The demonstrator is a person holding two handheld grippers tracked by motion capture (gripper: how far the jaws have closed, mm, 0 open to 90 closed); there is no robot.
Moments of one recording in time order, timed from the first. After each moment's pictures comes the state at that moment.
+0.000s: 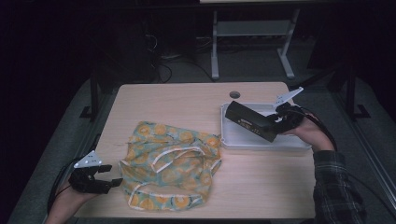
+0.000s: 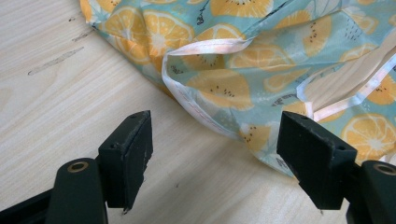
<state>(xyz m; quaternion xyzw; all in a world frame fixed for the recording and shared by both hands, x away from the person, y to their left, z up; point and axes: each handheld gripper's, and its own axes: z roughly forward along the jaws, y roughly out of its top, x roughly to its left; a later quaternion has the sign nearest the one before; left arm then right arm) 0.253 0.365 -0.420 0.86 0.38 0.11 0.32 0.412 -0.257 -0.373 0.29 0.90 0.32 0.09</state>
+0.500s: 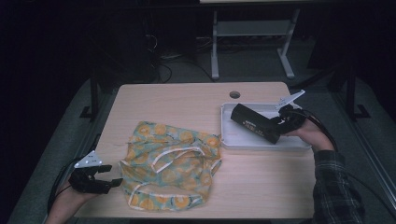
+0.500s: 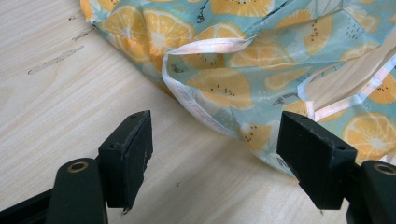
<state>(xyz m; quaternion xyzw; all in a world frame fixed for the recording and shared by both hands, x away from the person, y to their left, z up) 0.253 0.364 -0.420 0.86 0.38 0.11 0.32 0.426 -0.275 -0.399 0.32 0.89 0.30 0.07</state>
